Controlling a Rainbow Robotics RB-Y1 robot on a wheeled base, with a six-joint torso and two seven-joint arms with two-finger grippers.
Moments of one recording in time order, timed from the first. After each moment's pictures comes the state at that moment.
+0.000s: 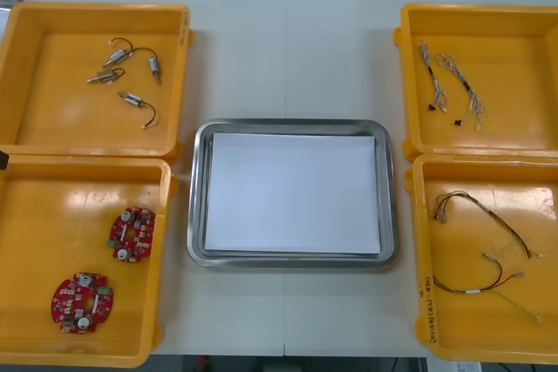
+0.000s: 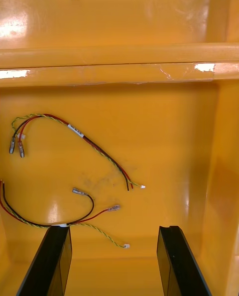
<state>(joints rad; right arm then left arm) -0.07 -0.76 -0.46 -2.23 -0.87 1.92 1.32 -0.23 0.98 0.33 -2.10 1.06 1.91 -1.20</state>
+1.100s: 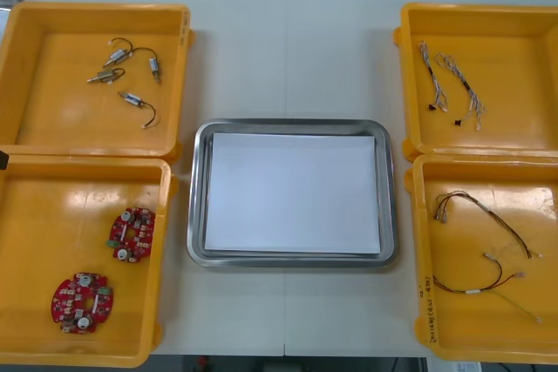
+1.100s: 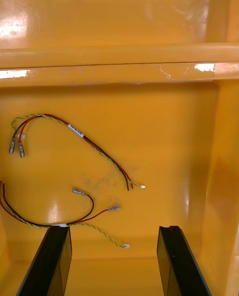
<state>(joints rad) -0.07 -0.76 -0.46 -2.23 -0.87 1.92 1.32 -0.23 0.98 0.33 -2.10 1.06 1.91 -1.20</state>
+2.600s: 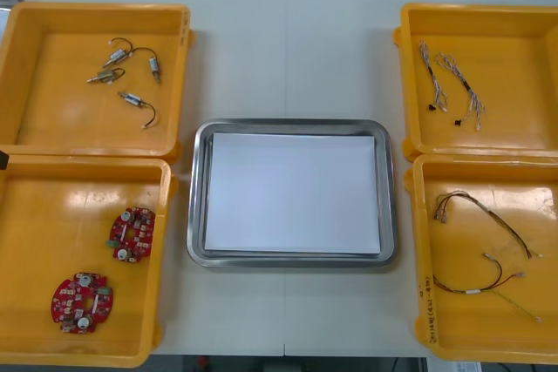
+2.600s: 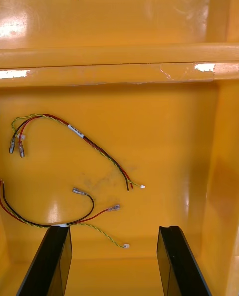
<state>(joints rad) -0.07 -0.76 -0.46 -2.23 -0.87 1.92 1.32 -0.23 0.98 0.33 -2.10 1.06 1.91 -1.20</state>
